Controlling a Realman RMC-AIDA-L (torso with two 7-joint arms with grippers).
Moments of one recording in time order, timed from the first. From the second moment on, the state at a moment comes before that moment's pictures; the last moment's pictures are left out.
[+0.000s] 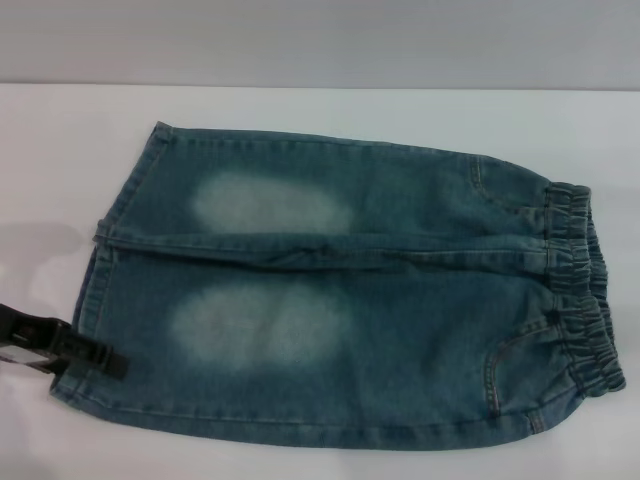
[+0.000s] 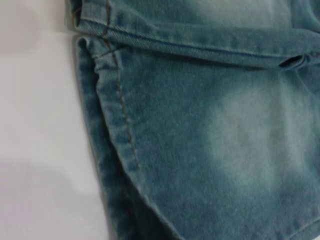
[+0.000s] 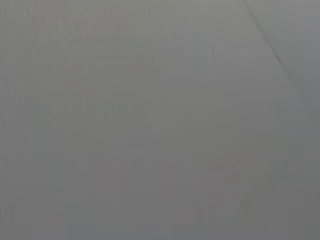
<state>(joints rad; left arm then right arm) -0.64 -1.80 0.88 0.53 2.41 1.66 -2.37 0.49 2.04 -0.38 -0.15 -0.63 -1.44 0.47</state>
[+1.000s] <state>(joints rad) -0.64 -1.79 0.88 0.50 2.44 1.68 -2.37 0.51 2.04 -0.38 -0.15 -0.63 -1.44 0.47</state>
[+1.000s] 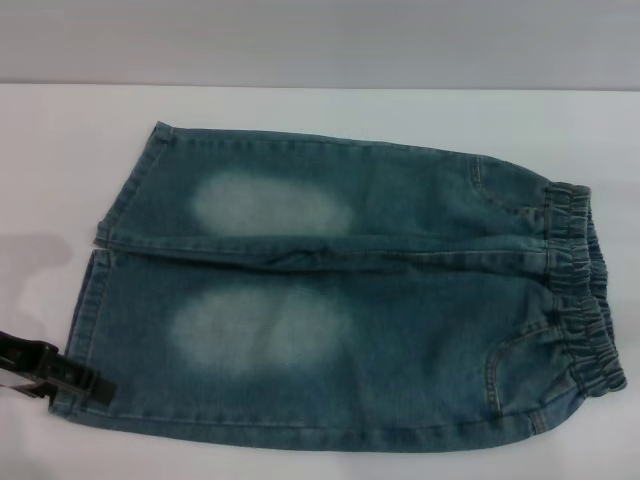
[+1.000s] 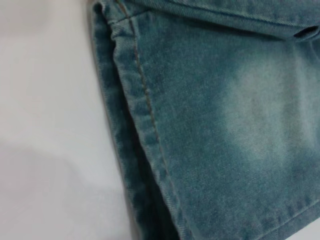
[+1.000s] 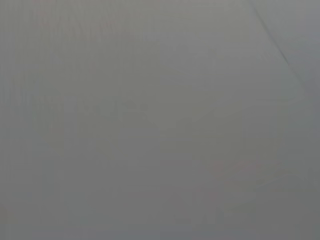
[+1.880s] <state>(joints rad) -0.63 -1.80 0.88 0.50 2.47 1.68 -2.36 0.52 2.03 -0.38 -0.15 -0.63 -1.44 0.47</state>
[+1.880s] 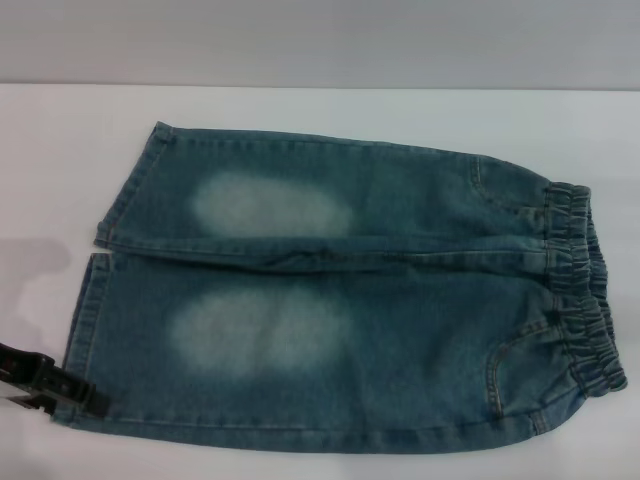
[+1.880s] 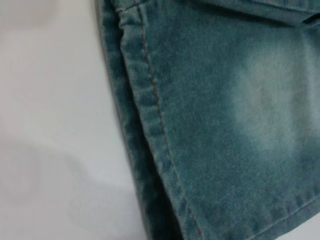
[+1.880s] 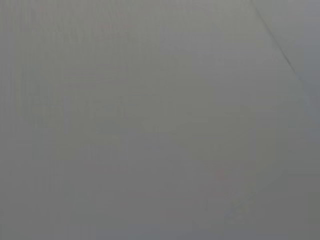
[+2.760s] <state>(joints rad) -0.65 -1.81 0.88 0.51 2.55 1.67 -2.37 0.51 2.03 -0.37 -0.15 -0.62 -1.43 0.47</state>
